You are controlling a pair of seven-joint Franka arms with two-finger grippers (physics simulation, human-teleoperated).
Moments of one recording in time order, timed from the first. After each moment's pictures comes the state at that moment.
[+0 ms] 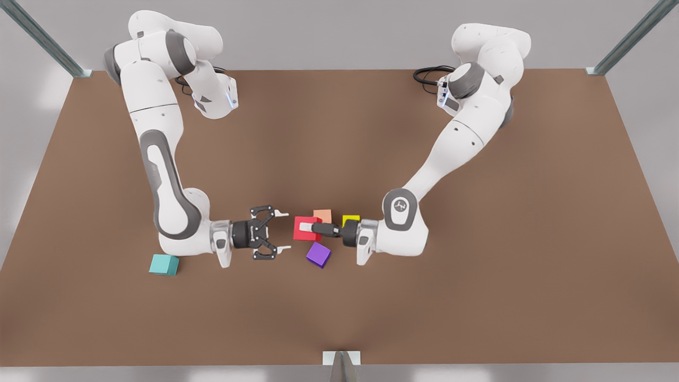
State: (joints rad) left arm -0.21 1.11 -0.67 -0.99 -1.05 2.21 0.13; right arm 0.14 0.67 0.11 -1.54 1.52 1.75 -1.93
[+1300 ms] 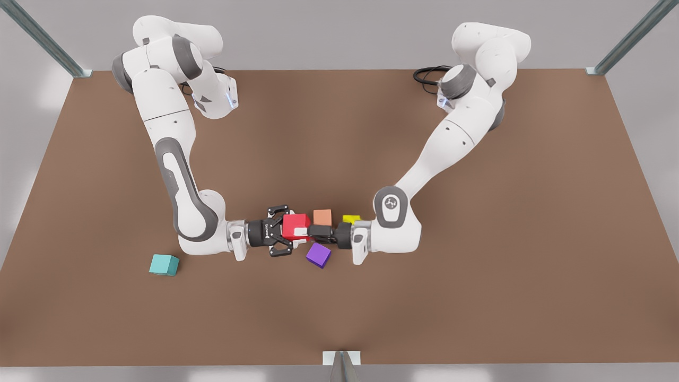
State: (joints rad) left arm -0.25 1.15 -0.67 -0.92 -1.06 2.33 0.24; right arm 0.18 0.72 0.12 -1.54 1.57 1.76 -2.26
